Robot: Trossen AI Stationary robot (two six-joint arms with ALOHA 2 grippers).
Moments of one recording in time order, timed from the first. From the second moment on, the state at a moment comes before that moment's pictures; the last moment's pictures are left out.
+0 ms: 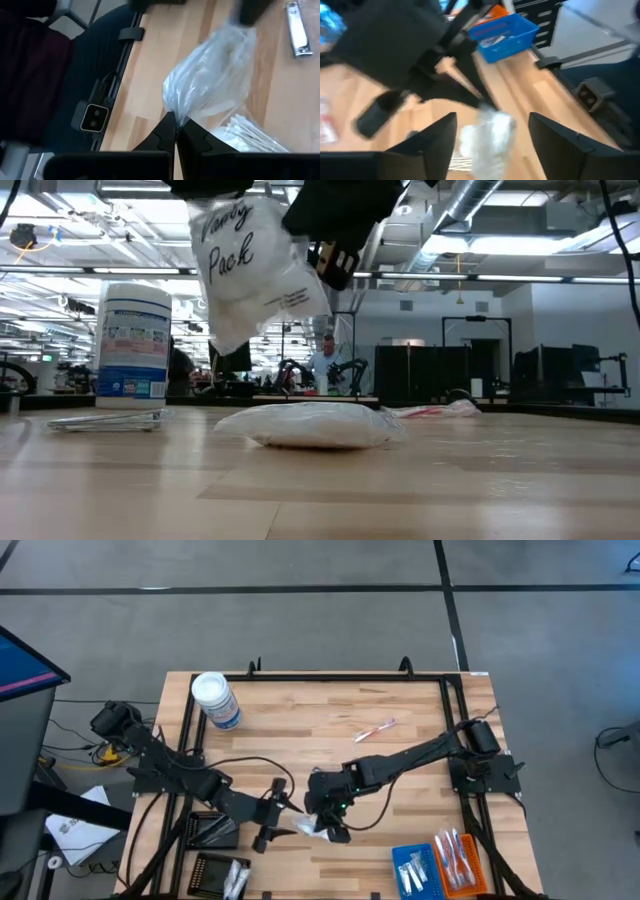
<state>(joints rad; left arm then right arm) -0.55 1.39 0.79 0.13 -0.34 0.01 0.25 1.96 1.50 -0.40 -0.40 0.24</state>
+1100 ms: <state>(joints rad) -0.41 1.44 0.79 0.03 -0.12 -0.26 0.21 1.96 1.50 -0.36 -0.37 0.25</state>
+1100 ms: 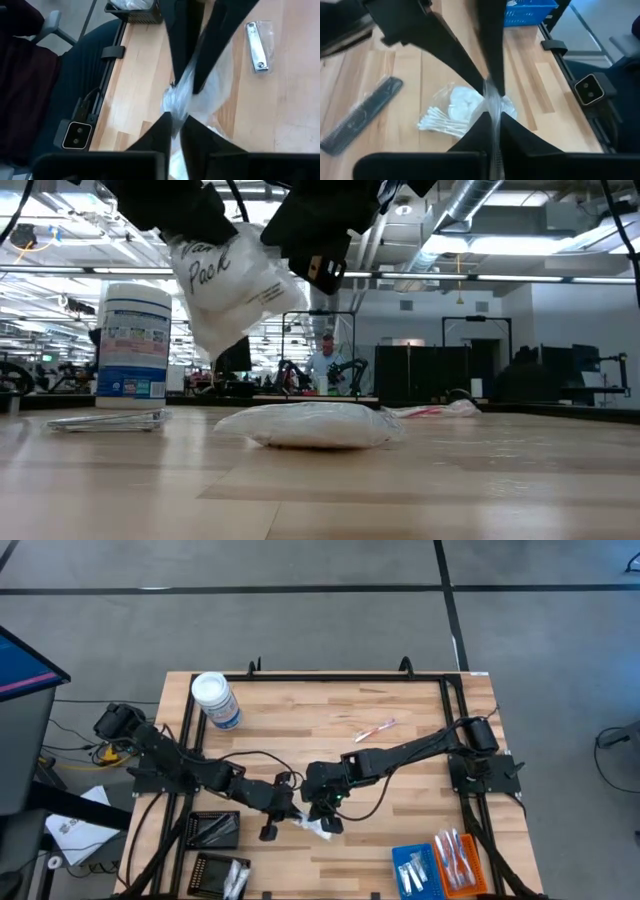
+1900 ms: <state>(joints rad) -0.69 1.07 0.79 -0.55 -0.26 -1.39 0.10 1.95 1.71 -0.67 -0.50 0.01</state>
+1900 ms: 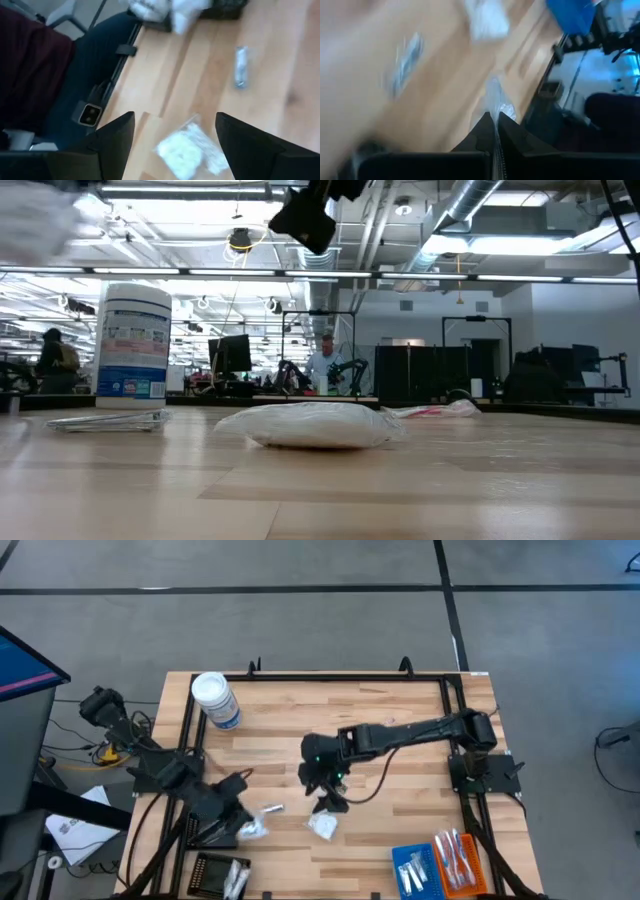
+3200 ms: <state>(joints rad) -1.02 1.88 1.48 -1.32 -0.15 -2.29 -0.04 1.94 1.72 -0.70 -0.50 -0.14</state>
